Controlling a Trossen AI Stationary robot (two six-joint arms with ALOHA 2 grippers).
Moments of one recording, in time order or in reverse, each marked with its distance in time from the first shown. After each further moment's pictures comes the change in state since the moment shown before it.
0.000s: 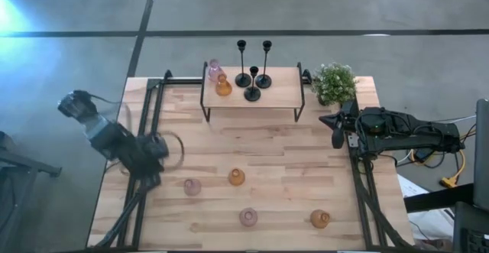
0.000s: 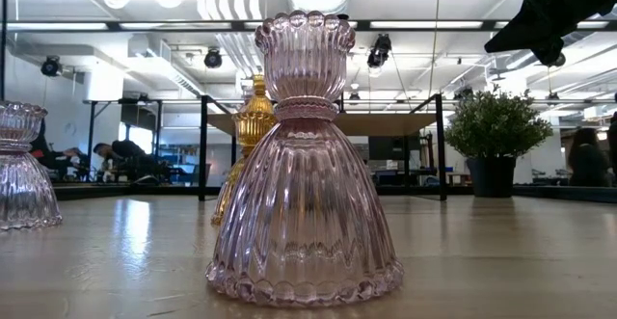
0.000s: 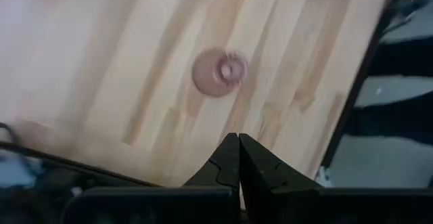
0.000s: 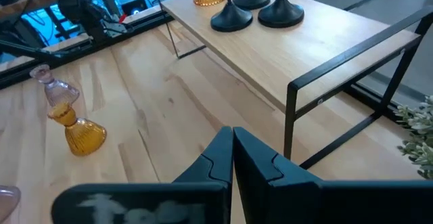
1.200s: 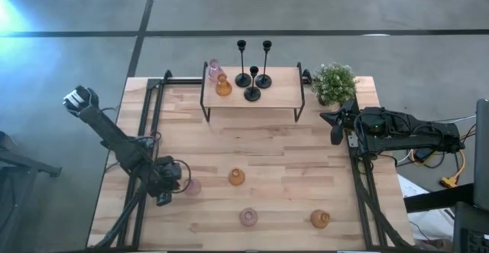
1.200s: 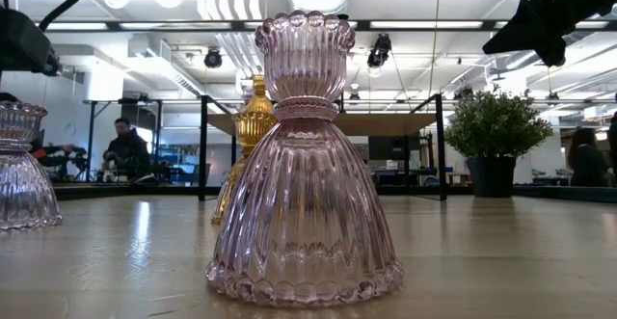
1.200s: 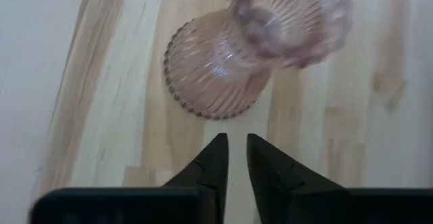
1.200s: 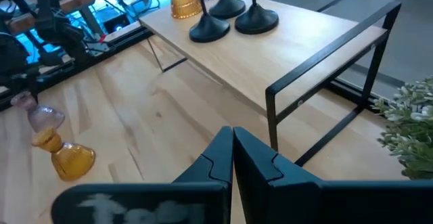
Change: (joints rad) left arm -0.135 -0.067 -0.814 0.877 -0.074 0.088; right arm 0.000 0.002 -0.001 0.008 0.077 0.080
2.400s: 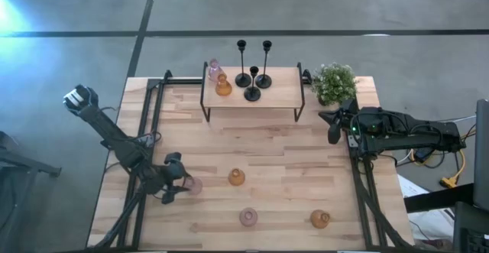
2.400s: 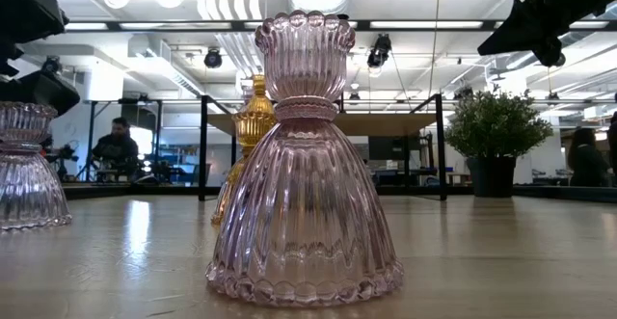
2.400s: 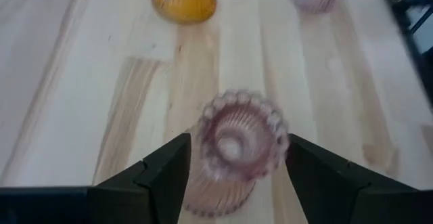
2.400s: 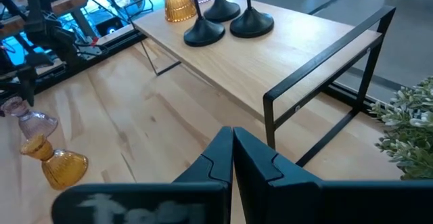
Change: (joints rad) left arm 0.001 -0.047 -0.068 0.252 -0.253 0.248; right arm 0.000 0.038 0.000 0.033 0.029 0.004
